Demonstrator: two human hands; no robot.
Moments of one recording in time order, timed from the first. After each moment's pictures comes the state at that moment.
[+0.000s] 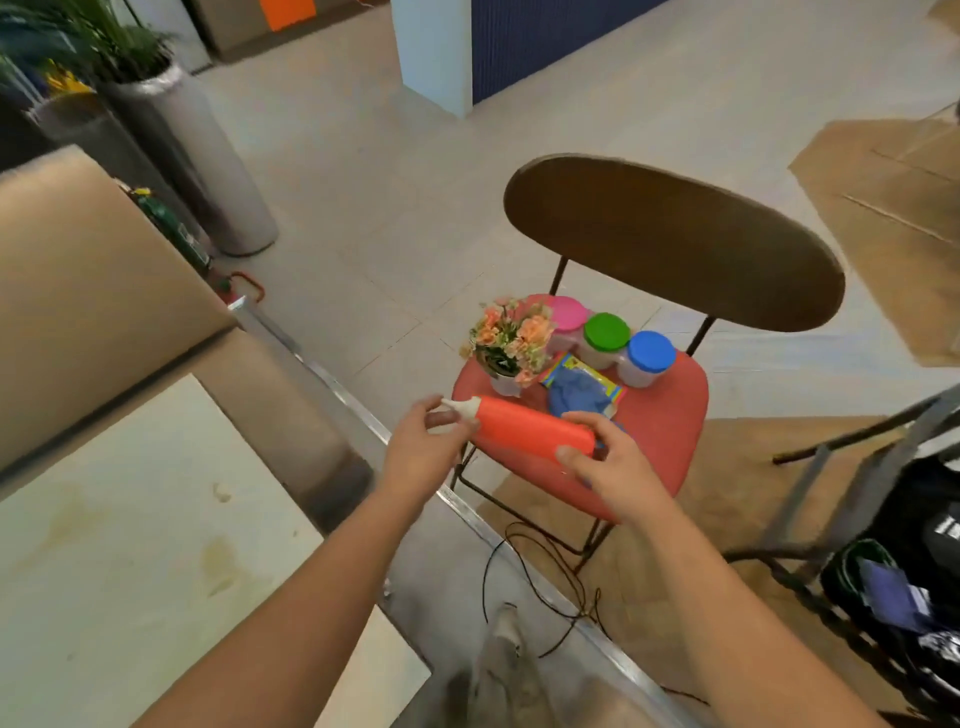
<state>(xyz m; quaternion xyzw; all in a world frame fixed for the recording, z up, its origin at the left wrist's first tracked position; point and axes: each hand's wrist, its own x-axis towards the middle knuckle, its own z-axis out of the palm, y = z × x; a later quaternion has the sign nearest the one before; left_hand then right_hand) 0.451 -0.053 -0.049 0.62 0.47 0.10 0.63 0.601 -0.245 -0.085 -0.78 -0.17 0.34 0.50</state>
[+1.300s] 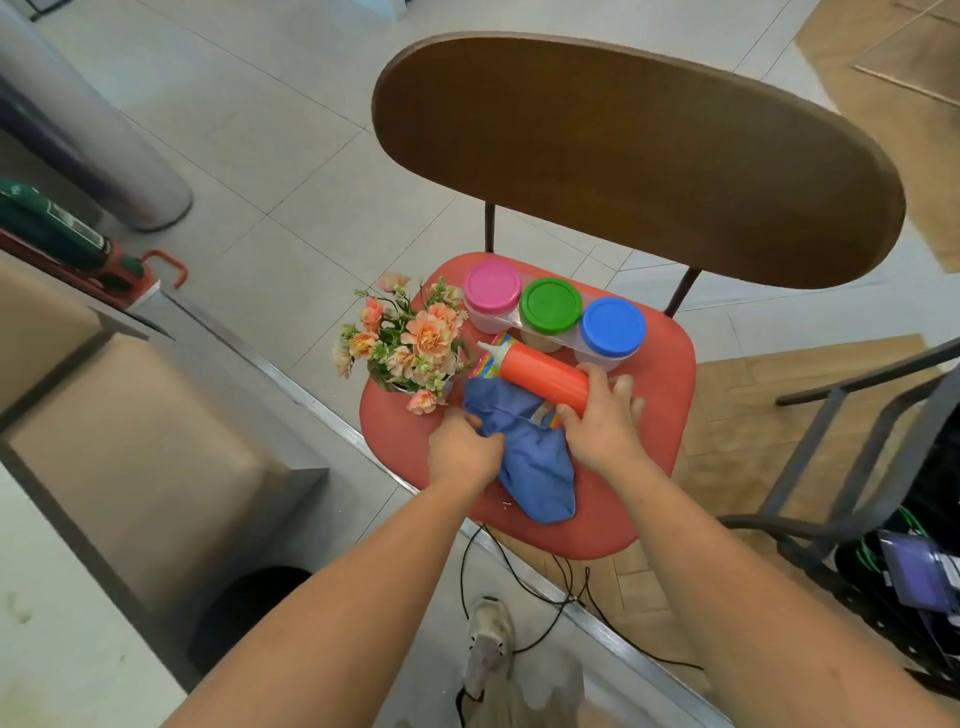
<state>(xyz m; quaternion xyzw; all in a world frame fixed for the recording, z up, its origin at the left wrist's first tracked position) 0.654 -0.103 -0.221 0.72 0.52 -0.08 0.45 0.776 -0.236 -0.242 -0.94 -0.14 0.21 0.24</state>
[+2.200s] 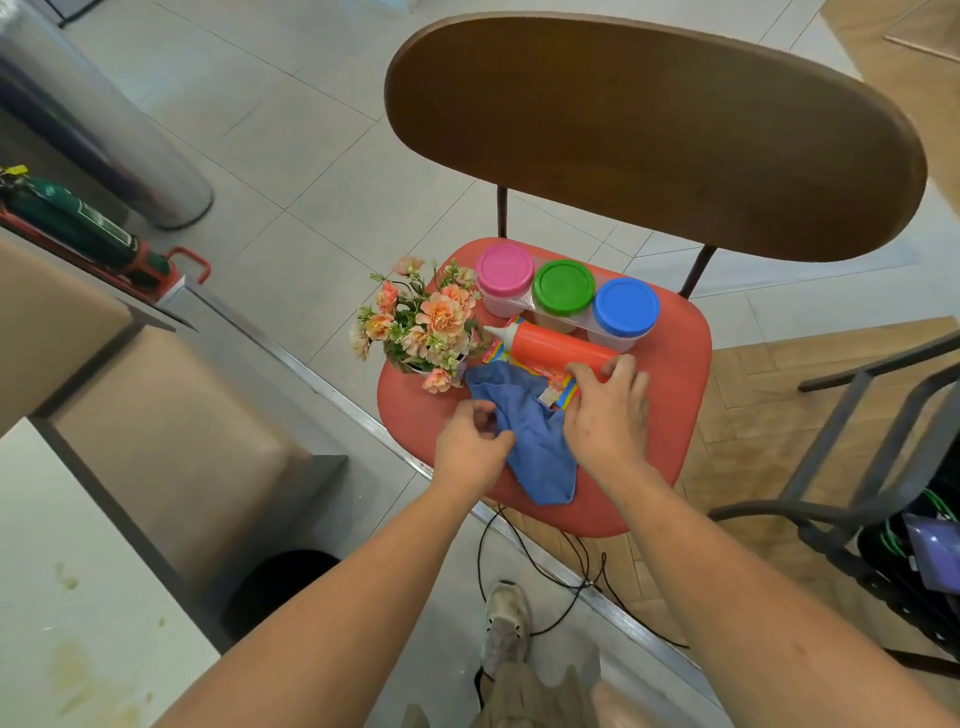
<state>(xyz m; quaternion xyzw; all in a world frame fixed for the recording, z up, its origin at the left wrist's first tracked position) 0.622 -0.106 -0.224 0.73 0.45 -0.02 0.52 0.742 -0.231 -0.233 -0.97 -0.20 0.07 0.15</state>
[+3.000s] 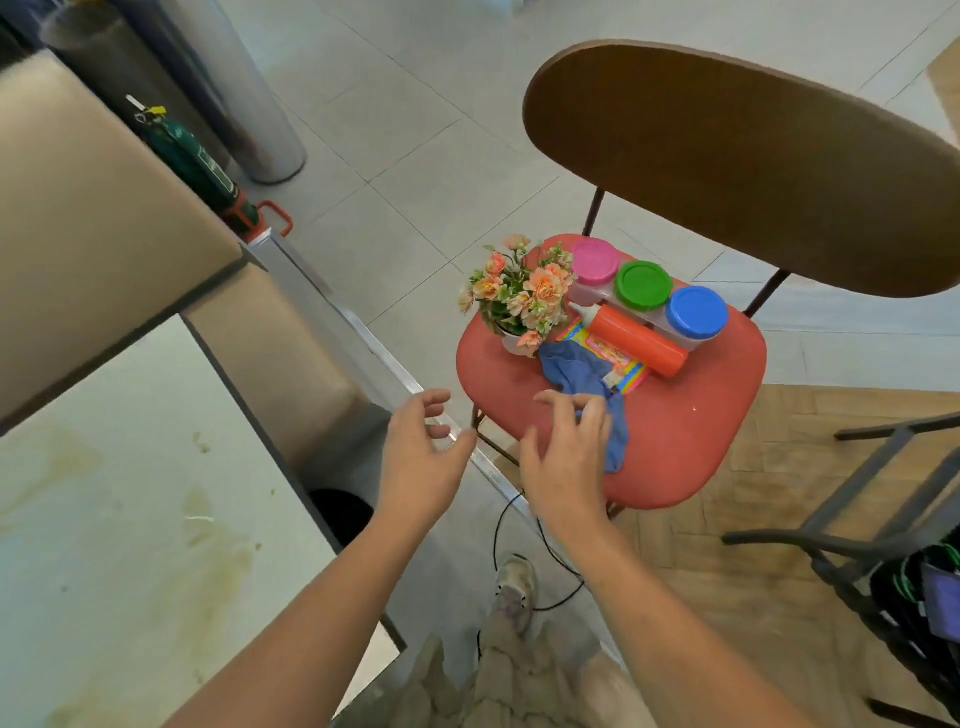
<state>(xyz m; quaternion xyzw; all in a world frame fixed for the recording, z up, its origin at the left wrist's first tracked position) 0.481 -0.095 -0.107 0.73 0.50 0.11 0.45 0.590 -0.206 -0.157 -0.88 -0.27 0.06 0.38</state>
